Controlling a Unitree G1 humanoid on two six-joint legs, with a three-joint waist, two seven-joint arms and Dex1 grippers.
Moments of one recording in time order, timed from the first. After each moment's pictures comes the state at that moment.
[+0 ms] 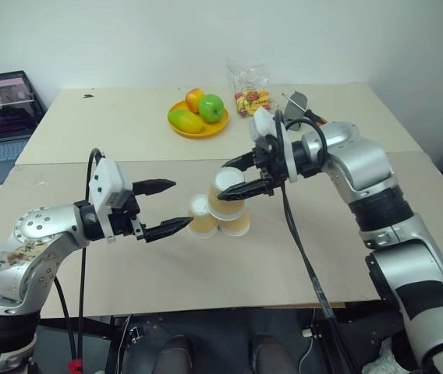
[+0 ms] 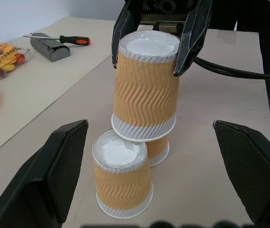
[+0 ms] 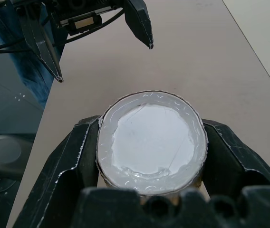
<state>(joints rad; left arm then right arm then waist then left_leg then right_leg) -0.27 0.79 0.18 -0.44 -0.67 0.57 -0.90 -1.11 -0.52 0.34 0.27 0.36 0.57 1.35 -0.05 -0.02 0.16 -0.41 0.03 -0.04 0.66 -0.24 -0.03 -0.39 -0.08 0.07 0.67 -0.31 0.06</state>
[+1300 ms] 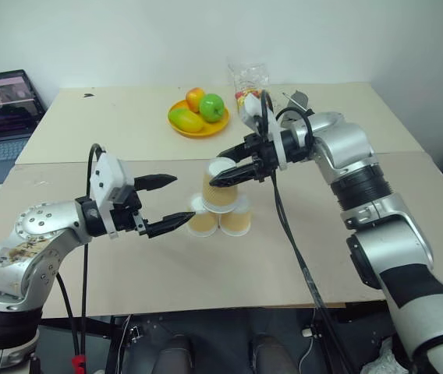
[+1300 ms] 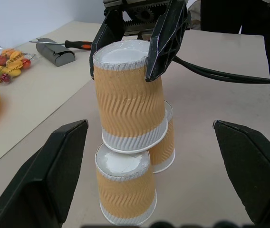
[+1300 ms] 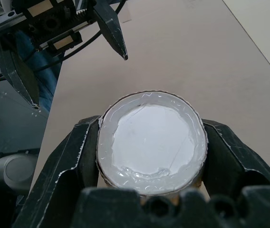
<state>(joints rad) -0.30 0.78 0.17 -0.44 -0.67 0.58 -0.88 -1.26 -0.41 0.30 0.58 0.28 0.59 1.41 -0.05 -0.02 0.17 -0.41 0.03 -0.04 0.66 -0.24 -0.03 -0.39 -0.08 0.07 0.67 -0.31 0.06</state>
